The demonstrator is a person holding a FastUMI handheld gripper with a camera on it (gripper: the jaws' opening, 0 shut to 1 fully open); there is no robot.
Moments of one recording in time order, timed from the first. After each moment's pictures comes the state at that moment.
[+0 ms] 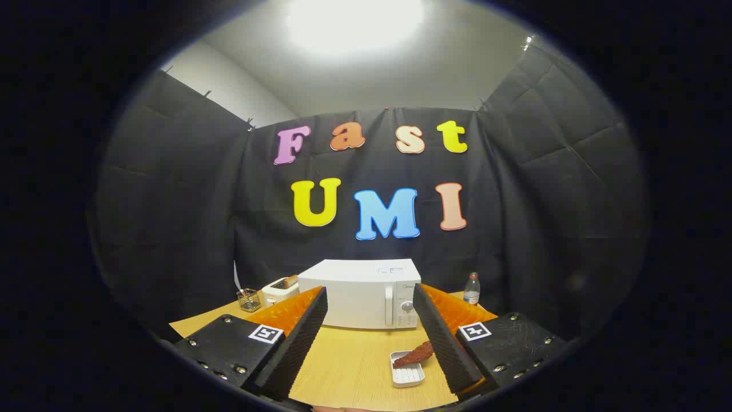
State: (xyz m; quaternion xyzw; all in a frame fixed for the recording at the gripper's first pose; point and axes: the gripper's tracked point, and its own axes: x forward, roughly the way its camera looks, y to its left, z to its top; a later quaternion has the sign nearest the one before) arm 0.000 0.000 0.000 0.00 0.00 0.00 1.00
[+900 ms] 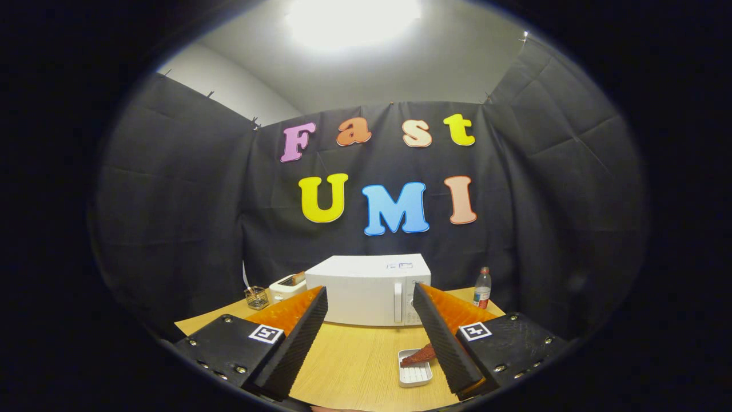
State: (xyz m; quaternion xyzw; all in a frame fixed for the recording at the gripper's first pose) arm 0.016 -0.006 -0.018 0.01 0.02 0.01 1.00
